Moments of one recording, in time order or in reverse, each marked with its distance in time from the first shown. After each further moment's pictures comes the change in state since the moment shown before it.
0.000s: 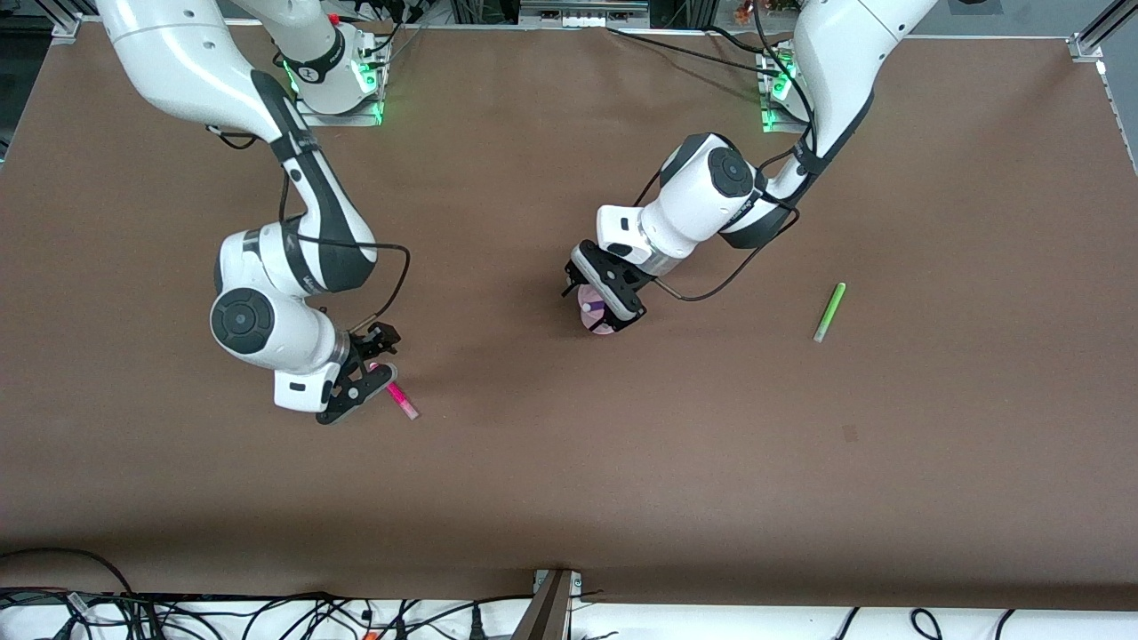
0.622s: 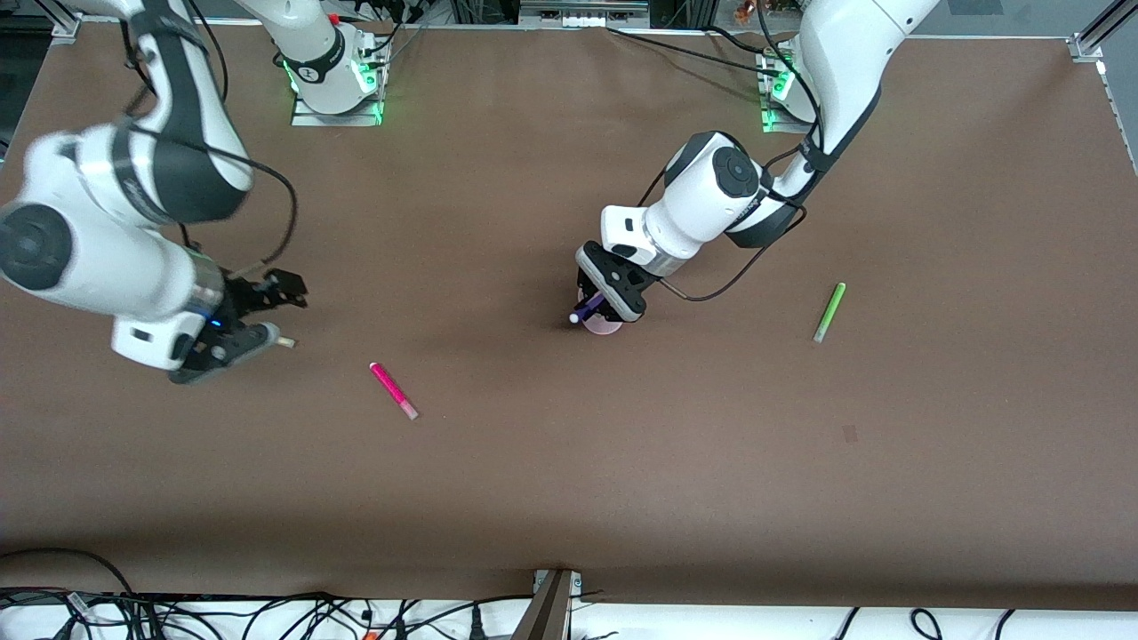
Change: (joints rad) left arm 0.005 0.002 0.000 -0.020 0.000 0.009 0.011; right arm -0.096 -0.245 0.011 0.018 0.015 -0.341 0.101
